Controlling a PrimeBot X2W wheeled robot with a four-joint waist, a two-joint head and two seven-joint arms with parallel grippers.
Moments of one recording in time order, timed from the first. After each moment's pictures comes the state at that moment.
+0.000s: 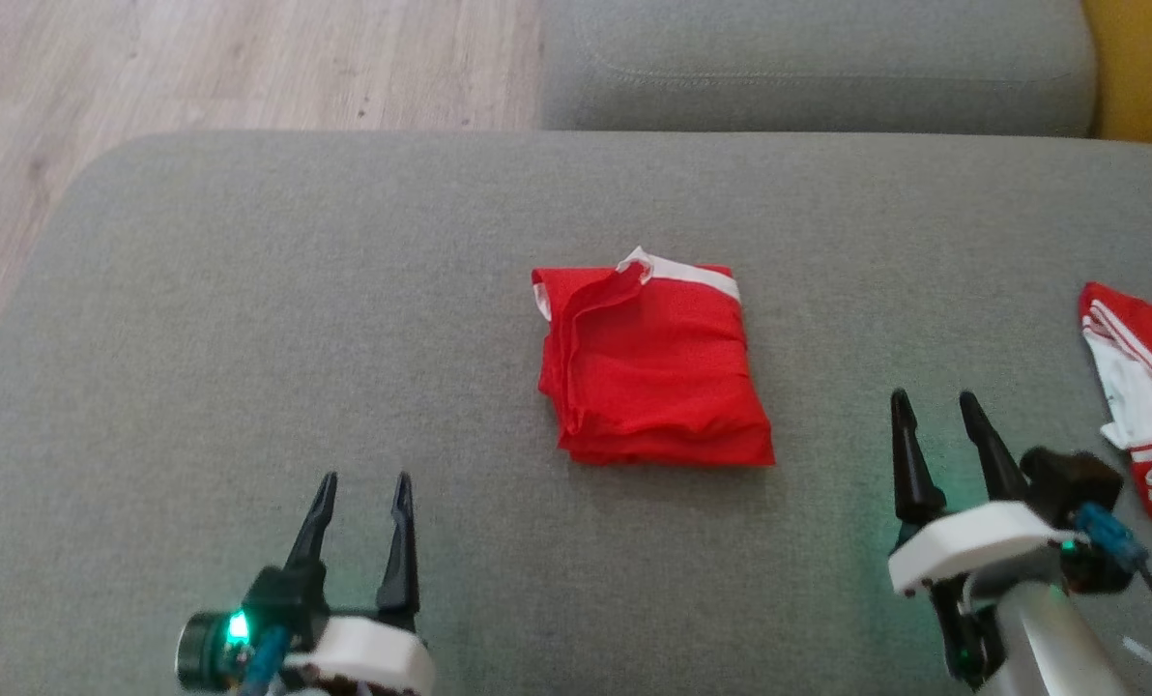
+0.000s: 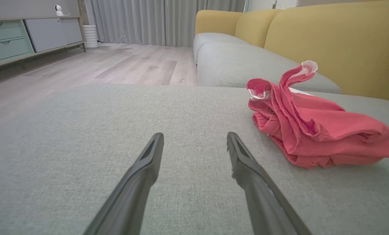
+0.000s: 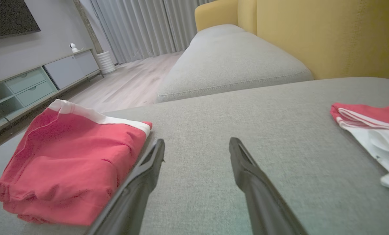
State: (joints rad) left arm -0.08 0.04 -0.23 0.43 -0.19 0.03 -0.26; right arm -0.20 -0.06 0.04 0.58 0.24 0.13 -0.25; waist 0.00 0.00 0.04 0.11
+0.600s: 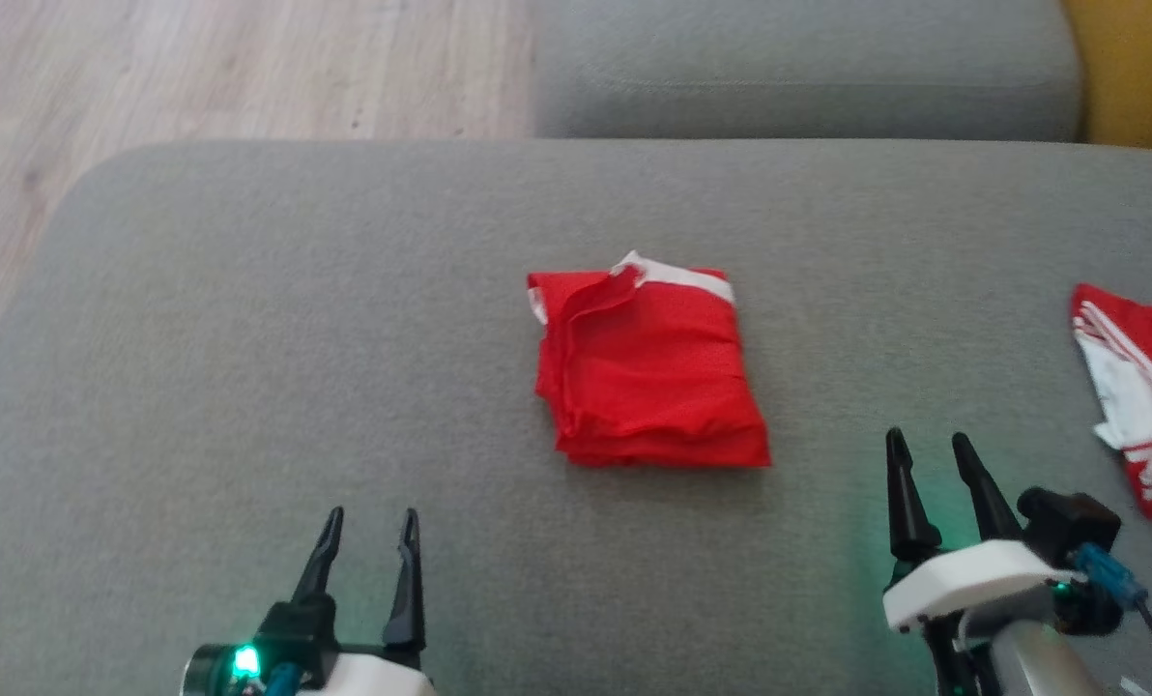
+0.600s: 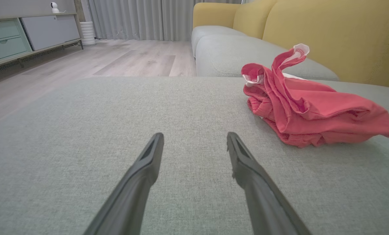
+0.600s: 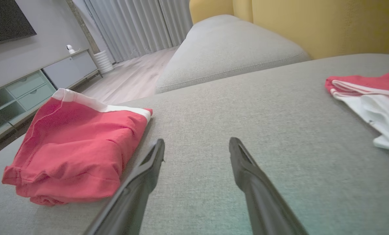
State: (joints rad) left arm 0.01 0.04 -0.23 0.39 -0.15 0.04 -0.26; right arm -0.11 -0.05 0.03 0.54 0.26 0.13 -0.25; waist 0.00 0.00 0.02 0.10
